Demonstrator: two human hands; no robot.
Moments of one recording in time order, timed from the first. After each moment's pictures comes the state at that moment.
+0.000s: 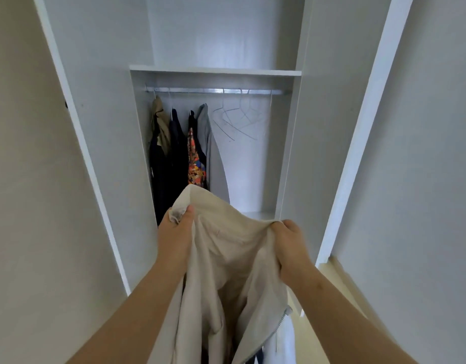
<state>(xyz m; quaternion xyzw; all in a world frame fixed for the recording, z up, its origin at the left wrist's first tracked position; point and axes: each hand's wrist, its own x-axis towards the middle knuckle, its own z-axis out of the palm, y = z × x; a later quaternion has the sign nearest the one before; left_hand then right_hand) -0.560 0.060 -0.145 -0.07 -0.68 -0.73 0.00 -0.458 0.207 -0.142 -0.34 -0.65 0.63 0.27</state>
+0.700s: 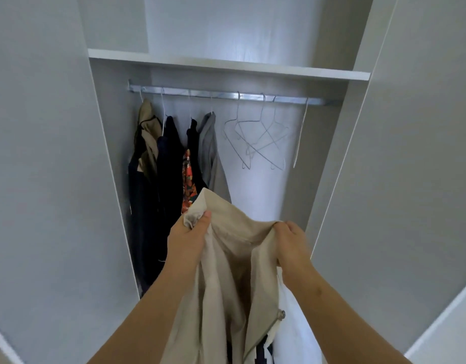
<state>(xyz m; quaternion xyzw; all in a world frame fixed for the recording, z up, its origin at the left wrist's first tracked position) -0.872 0.244 -0.143 -0.07 -0.67 -0.74 -0.04 -0.797 0.392 -0.139 -0.34 -0.68 0.60 0.26</state>
